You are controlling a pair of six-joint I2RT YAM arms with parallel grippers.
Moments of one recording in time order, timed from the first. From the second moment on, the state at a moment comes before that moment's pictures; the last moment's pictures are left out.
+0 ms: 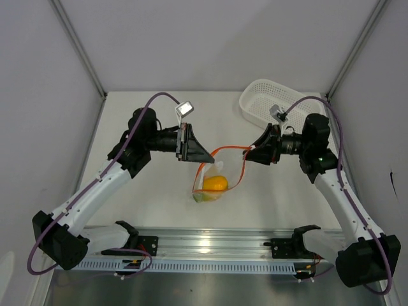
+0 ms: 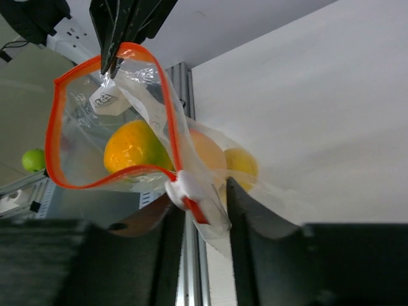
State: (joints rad) left arm -0.55 1.16 1.11 -0.11 1.05 -0.94; right arm 0.18 1.06 0.94 -0.04 -1.29 0.23
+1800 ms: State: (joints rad) left arm -0.93 1.13 1.17 -0.31 0.33 0.04; right arm 0.63 0.99 1.15 -0.79 -0.60 0.39
